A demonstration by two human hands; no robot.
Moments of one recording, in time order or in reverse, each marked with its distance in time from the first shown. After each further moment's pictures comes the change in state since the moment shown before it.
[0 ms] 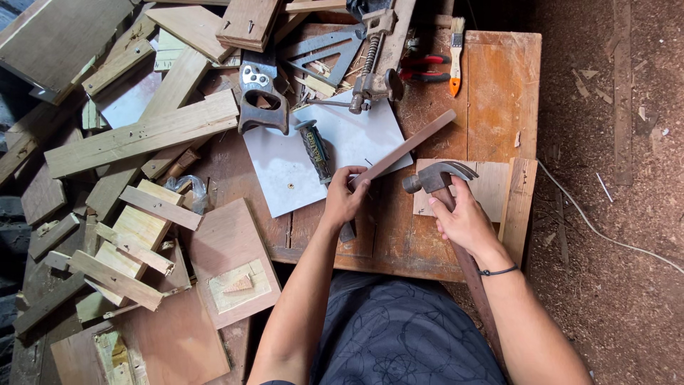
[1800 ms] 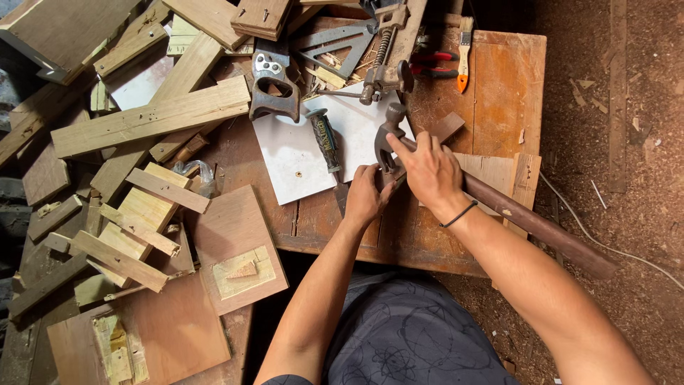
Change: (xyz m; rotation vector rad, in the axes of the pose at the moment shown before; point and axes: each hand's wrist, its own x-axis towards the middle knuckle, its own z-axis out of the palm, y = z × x) left_hand -0.022 0.006 0.028 0.330 0.054 0.185; right_hand 0.049 -0.045 0.052 -1.224 0.230 -0.760
